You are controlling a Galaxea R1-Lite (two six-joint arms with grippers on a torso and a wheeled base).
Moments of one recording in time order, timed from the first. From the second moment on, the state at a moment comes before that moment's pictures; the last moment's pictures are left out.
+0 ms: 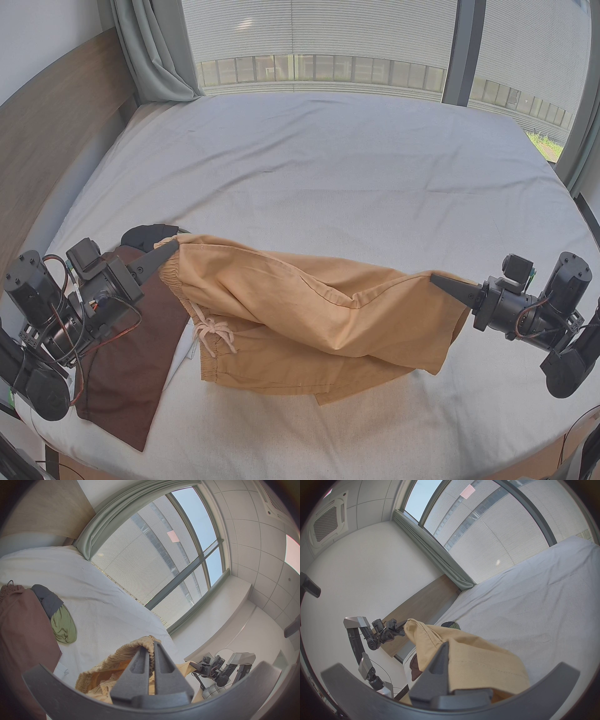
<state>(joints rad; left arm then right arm) -0.19 1.71 -0.32 -1.55 -0.46 -0.70 0.24 1.84 -0.33 -1.54 0.65 0.44</state>
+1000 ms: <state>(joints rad) -0.16 1.73 -0.36 -1.55 -0.45 -0.70 0.17 1.80 -0.36 -1.54 0.65 0.45</state>
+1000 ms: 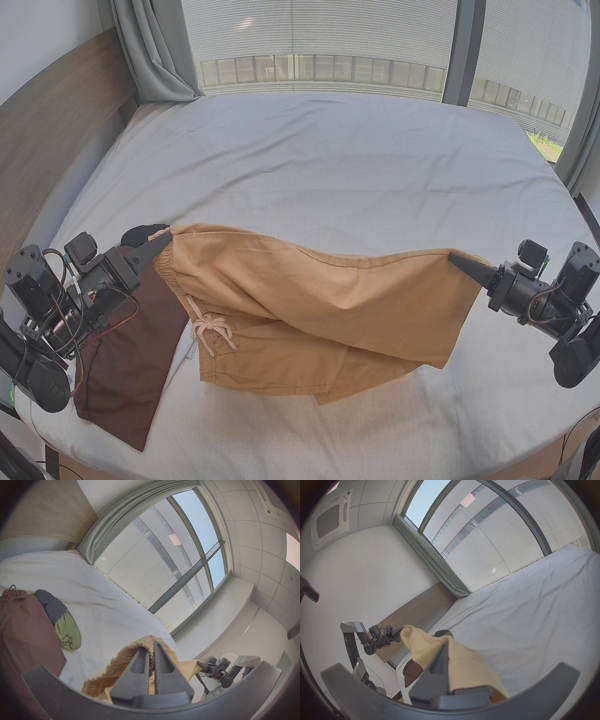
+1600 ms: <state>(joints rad) -0.13 1.76 -0.38 -1.55 -0.45 -0.70 0.13 1.80 -0.38 -1.54 0.66 0.45</state>
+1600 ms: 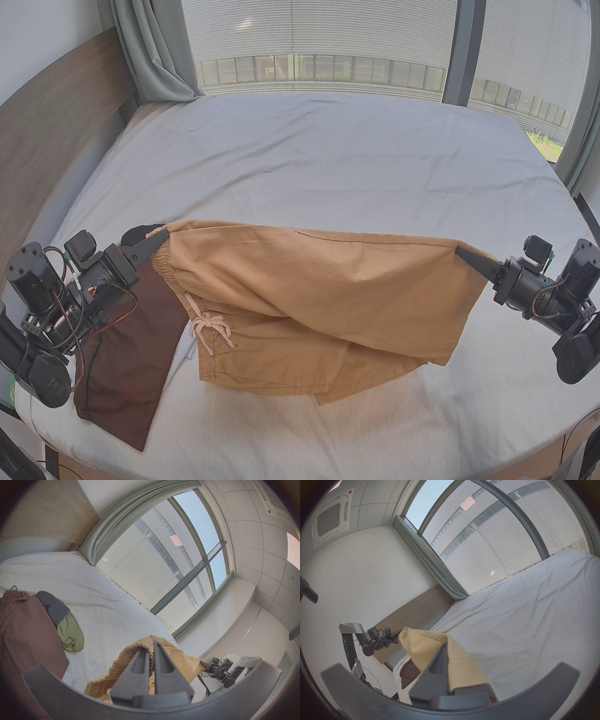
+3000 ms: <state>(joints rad) -0.10 1.81 -0.44 -1.55 -0.44 -0.69 0.09 1.87 -0.51 -1.54 0.66 0.45</state>
